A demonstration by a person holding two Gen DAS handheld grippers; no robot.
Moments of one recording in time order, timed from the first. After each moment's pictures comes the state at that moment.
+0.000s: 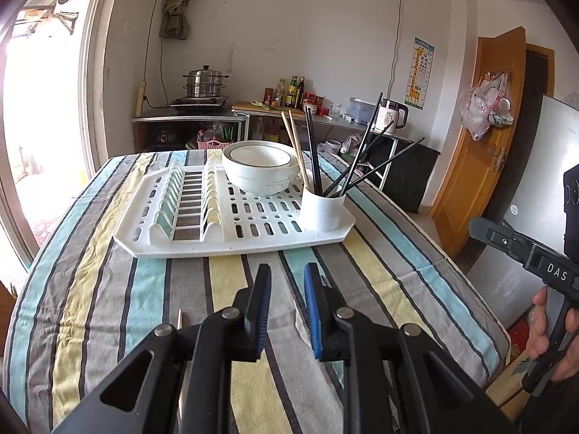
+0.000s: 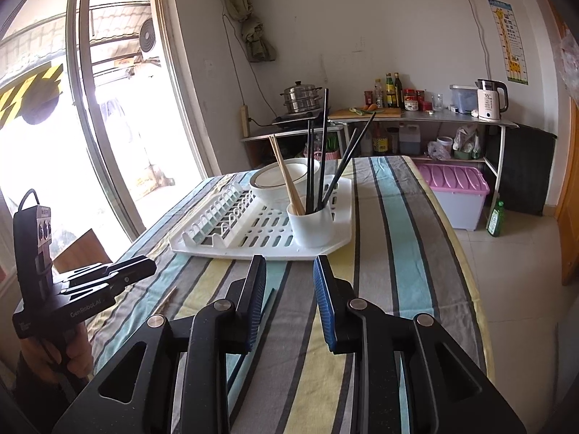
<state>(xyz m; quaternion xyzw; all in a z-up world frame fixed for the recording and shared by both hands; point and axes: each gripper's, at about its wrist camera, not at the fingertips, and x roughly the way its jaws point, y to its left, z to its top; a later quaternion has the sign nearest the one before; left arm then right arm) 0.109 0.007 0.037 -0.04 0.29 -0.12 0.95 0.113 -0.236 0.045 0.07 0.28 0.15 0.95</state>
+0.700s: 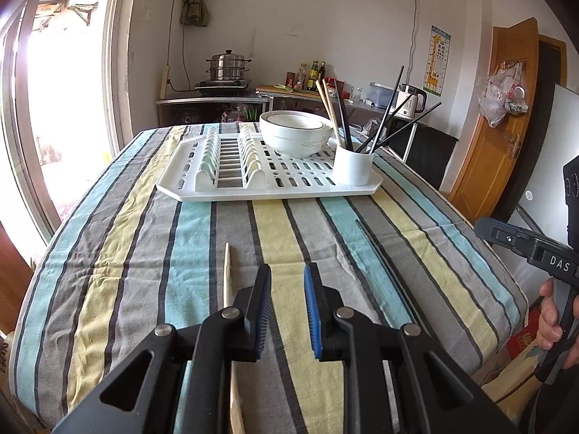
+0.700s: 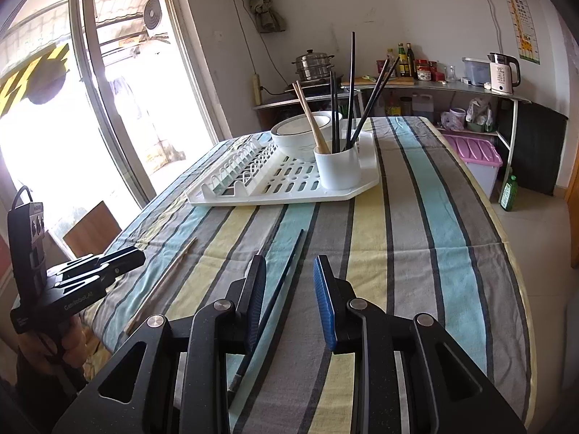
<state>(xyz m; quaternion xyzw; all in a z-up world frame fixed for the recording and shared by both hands) 0.063 0.043 0.001 -0.03 0.32 -0.08 0.94 0.093 -0.206 0.006 0.07 0.33 0.17 0.92</state>
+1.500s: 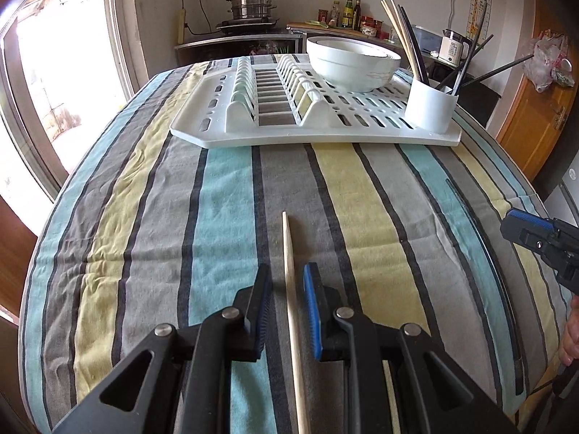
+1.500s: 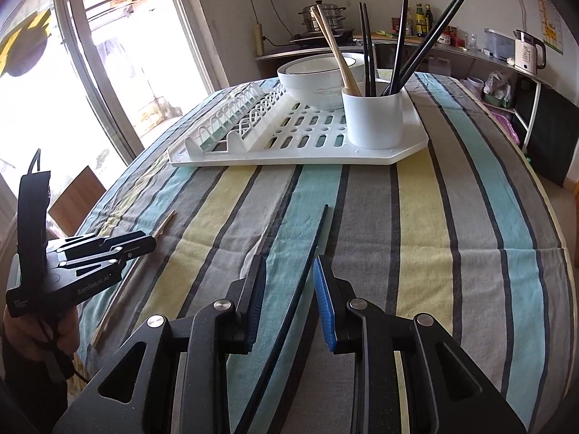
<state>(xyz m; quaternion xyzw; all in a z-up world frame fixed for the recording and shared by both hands) 0.144 0.066 -0.051 0.00 0.44 -0.02 0.90 0.167 -0.152 -0.042 0.04 0.42 0.17 0.89</state>
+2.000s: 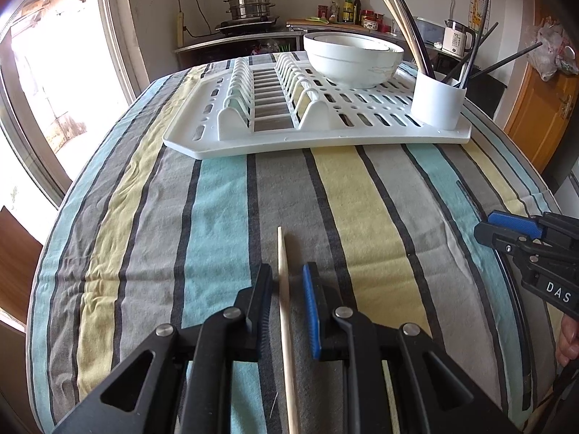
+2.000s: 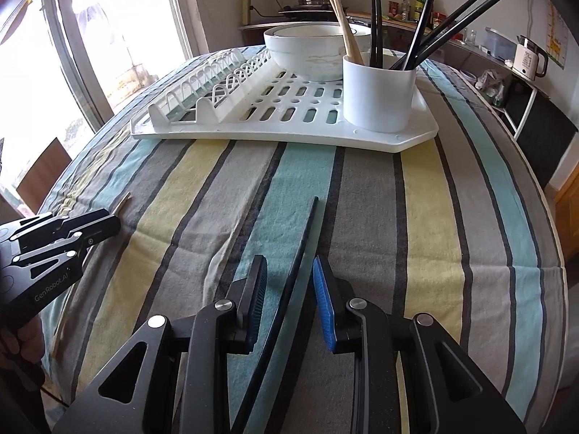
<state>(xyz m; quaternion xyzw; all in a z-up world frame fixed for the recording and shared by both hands) 0.158 0.055 -0.052 0.02 0.45 -0.01 0.90 0.191 -0.131 -0.061 -0.03 0.46 0.12 0.88</state>
